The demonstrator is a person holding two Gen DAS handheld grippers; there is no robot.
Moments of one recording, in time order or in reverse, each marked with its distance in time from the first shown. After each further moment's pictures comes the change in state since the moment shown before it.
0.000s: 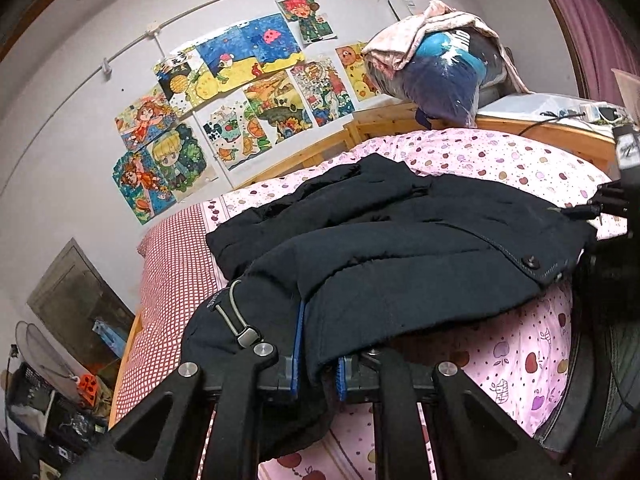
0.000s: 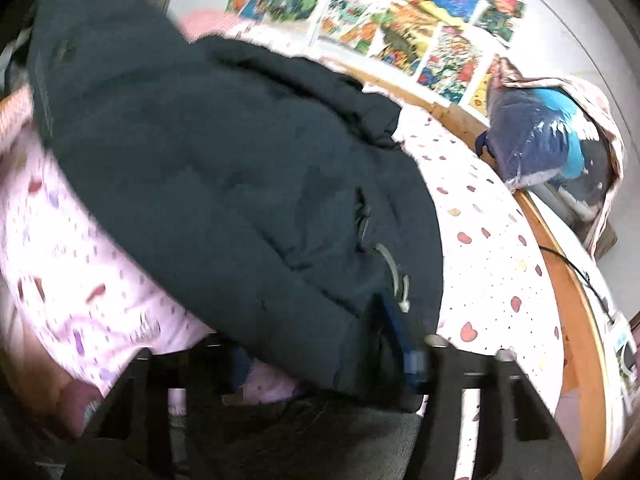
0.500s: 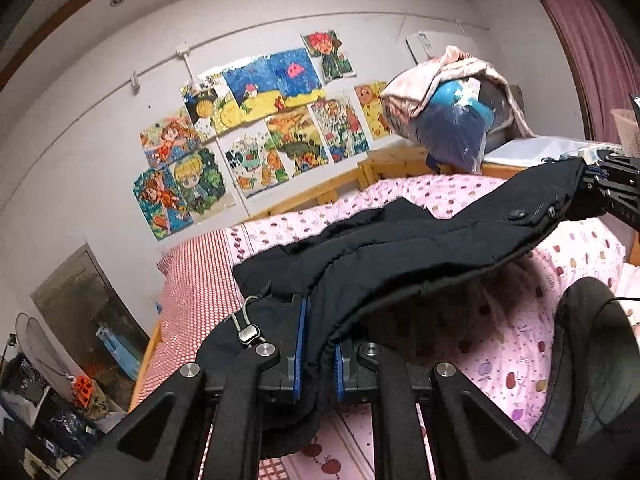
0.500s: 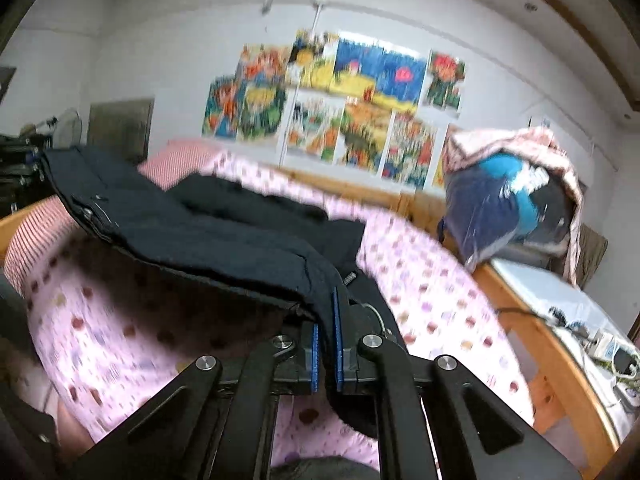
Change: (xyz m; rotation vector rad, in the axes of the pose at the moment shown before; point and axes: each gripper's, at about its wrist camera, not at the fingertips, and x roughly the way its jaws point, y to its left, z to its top) left arm -0.067 0.027 0.007 -0.056 -0.128 0.021; right arm -0.090 -0.036 0.028 0.127 -0.408 -0.039
